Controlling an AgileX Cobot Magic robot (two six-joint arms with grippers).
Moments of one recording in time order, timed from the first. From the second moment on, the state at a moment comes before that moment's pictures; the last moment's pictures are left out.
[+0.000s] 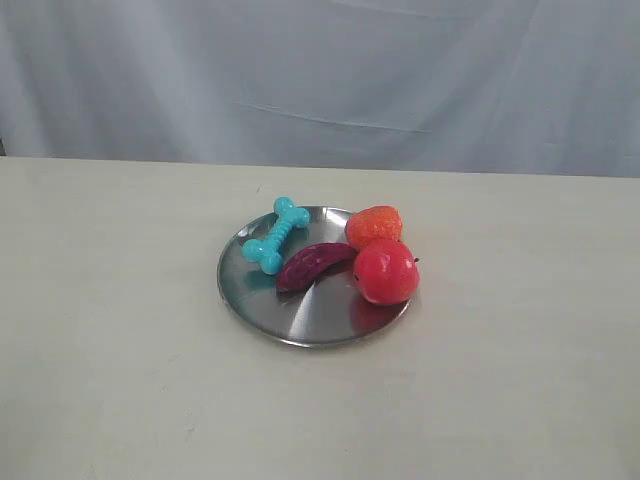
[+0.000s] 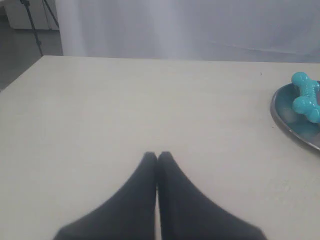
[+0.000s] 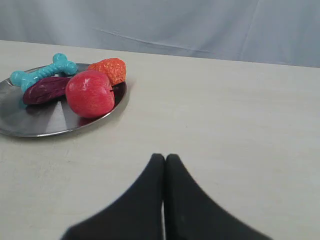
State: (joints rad) left arm 0.07 0.00 0.00 -0.02 0.35 0.02; right arm -0.28 0.01 0.00 0.03 0.35 -0.01
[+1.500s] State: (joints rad) left arm 0.07 0.00 0.00 -0.02 0.35 0.02; right arm -0.28 0.13 -0.31 -0.07 -0.30 0.84
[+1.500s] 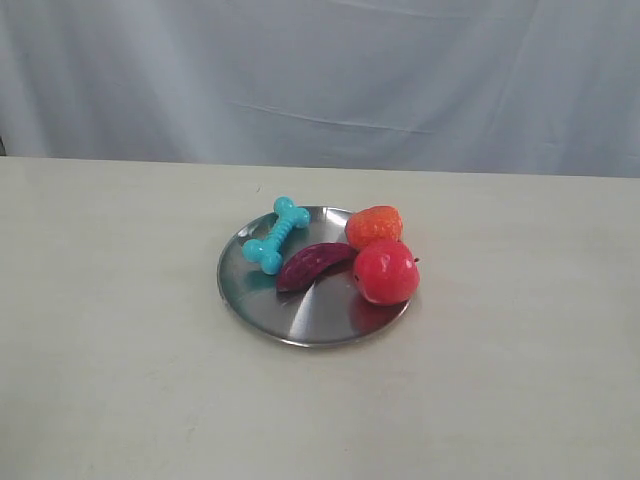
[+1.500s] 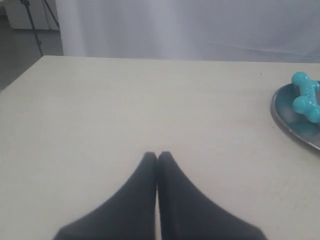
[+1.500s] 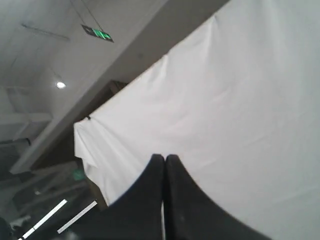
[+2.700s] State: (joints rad) left arm 0.07 0.00 0.00 -0.02 0.35 0.02; right arm -0.07 1.79 -1.88 0.37 1.05 0.10
